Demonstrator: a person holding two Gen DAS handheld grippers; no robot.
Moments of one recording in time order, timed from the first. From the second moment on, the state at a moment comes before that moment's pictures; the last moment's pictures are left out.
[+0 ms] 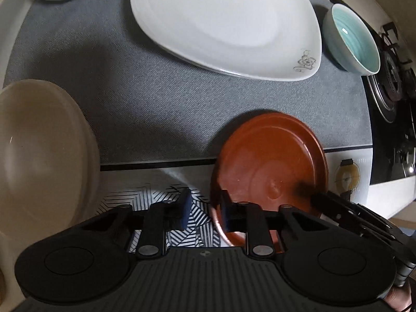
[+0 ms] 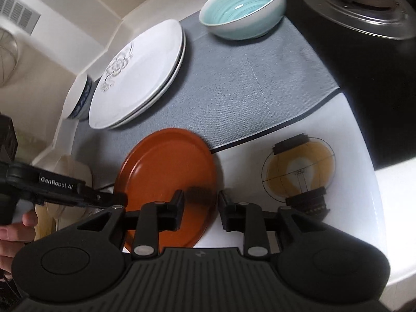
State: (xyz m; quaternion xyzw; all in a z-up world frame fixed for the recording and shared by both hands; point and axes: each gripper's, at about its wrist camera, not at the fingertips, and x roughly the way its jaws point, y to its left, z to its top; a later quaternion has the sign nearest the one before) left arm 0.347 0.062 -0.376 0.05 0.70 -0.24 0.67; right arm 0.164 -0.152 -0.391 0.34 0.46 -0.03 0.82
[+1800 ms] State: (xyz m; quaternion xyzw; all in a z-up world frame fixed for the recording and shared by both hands) left arm 0.288 0.011 -0.230 -0.06 0.59 -0.06 0.80; right arm 0.218 -0.240 -0.268 0.26 0.43 0.16 0.85
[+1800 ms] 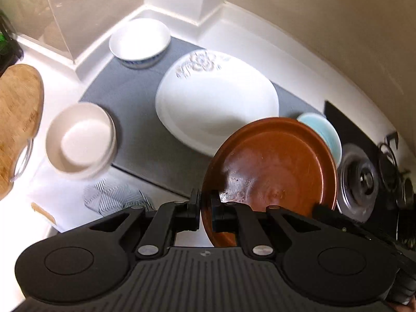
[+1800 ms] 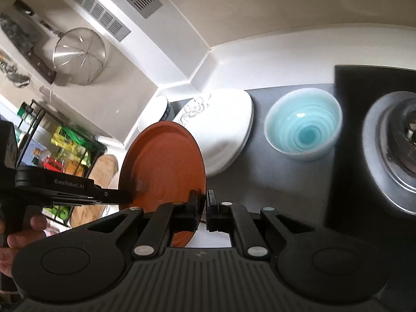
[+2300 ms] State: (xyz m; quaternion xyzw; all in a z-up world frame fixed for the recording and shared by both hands) left arm 0.414 0.057 -0.258 -0.08 0.60 -0.13 0.78; right arm 0.328 -0.175 -0.258 0.23 0.46 0.07 0.86
